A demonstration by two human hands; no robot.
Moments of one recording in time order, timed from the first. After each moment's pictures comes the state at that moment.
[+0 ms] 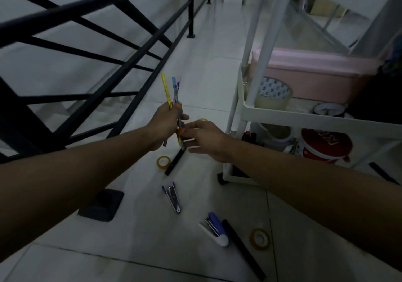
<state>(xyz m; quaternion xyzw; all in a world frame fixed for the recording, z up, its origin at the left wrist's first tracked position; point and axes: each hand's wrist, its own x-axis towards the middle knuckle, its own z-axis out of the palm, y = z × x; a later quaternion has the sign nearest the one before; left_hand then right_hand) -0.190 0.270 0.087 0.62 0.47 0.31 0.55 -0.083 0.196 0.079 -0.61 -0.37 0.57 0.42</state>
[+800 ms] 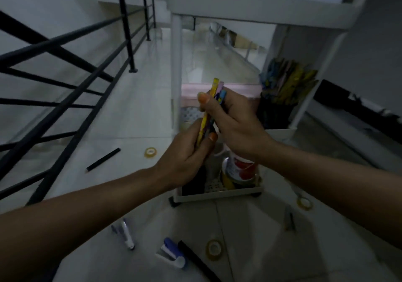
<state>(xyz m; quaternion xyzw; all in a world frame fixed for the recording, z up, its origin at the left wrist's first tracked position) -0.110 0.127 0.157 0.84 0.02 0.36 0.42 -0.001 0.053 0.217 -0.58 -0.58 0.06 0.57</state>
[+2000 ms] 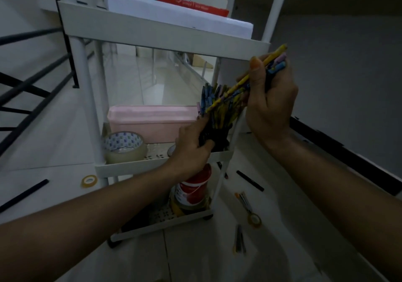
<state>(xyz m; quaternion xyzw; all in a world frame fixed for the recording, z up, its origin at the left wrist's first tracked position) 0.053 0.090 0.179 0.81 0.06 0.33 0.48 0.121 -0.023 0.289 -0.53 -0.50 -0.33 0.60</state>
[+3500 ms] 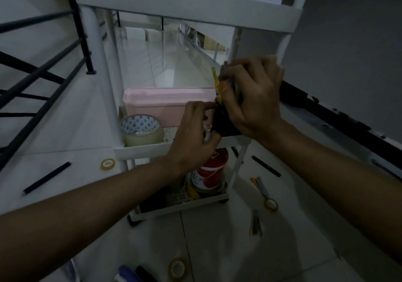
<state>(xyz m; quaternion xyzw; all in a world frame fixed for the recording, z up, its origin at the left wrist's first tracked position) 0.025 0.106 0.156 0.82 0.02 0.45 0.34 0.120 0.009 0.244 -0.61 -0.56 -0.47 0.29</state>
